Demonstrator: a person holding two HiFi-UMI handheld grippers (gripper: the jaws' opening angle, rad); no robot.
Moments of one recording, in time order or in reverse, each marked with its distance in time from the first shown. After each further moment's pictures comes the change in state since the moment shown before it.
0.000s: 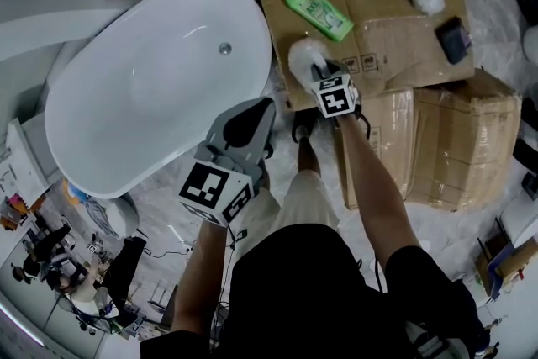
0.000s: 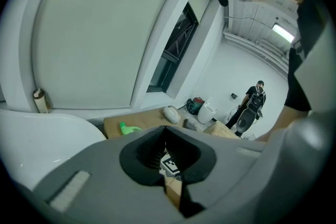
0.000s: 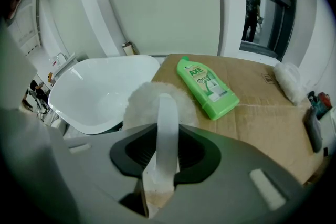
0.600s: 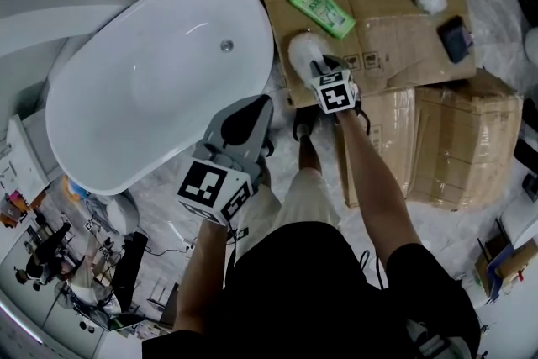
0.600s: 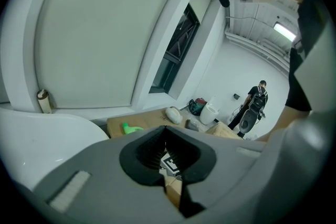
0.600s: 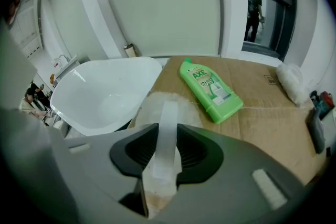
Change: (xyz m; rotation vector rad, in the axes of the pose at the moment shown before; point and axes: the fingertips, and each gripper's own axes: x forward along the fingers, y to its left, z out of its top) left arm -0.009 0.003 0.002 -0.004 -0.009 0.028; right arm 0.000 0.008 0.008 0.005 -0.011 0.023
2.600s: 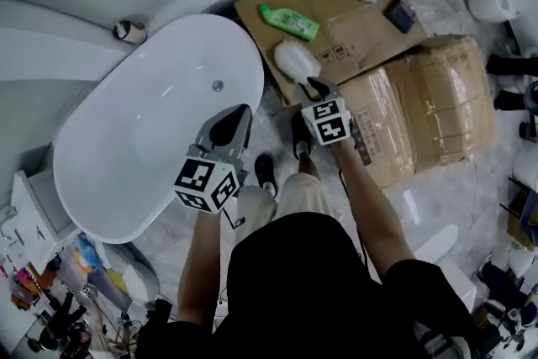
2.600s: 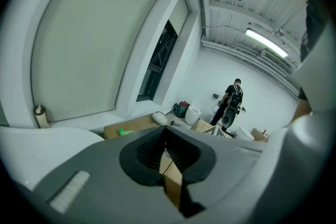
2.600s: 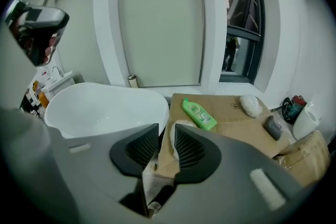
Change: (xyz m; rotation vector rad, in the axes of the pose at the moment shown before) left arm -0.144 -0.010 -0.009 0.135 -0.081 -0.172; right arm -0.187 0.122 0.023 0.044 -0.281 -0.201
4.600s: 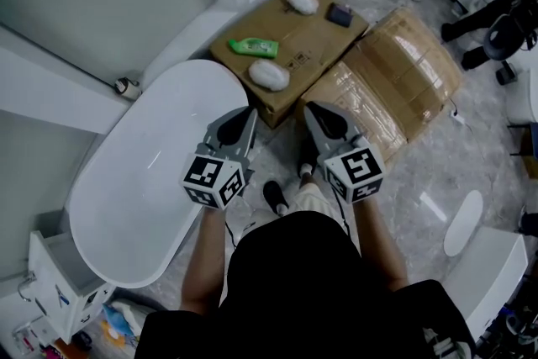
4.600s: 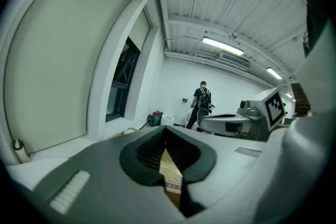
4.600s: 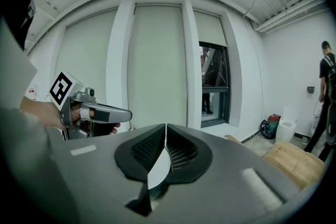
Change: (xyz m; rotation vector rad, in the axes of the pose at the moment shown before) left arm -0.118 -0.130 0.024 0.242 -0.124 -0.301; right arm -0.338 0.139 0.069 0.081 -0.530 -0.217
